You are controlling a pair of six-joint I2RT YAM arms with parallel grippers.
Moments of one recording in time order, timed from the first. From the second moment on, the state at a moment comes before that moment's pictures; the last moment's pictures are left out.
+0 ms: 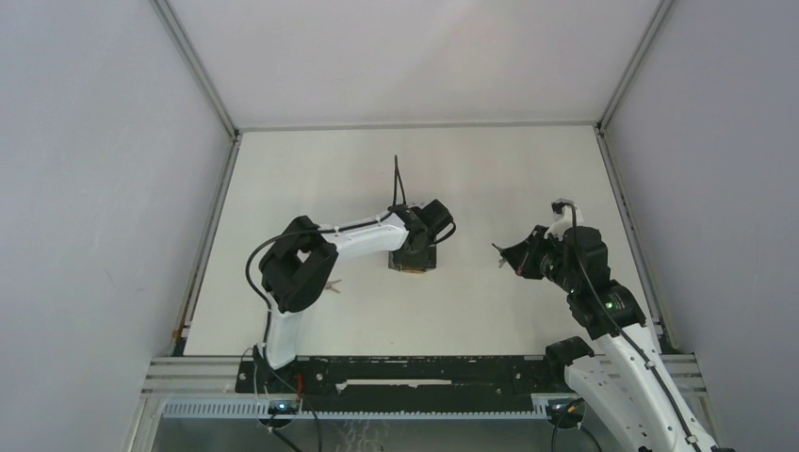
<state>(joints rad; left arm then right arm) -0.89 2.01 1.43 -0.77 -0.26 -0.82 0.29 0.59 0.66 -0.58 -0.19 0.53</state>
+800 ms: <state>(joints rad) -0.83 2.02 1.48 -0.81 -0.18 -1.05 0.27 0.58 0.66 -0.58 -0.21 0.53</state>
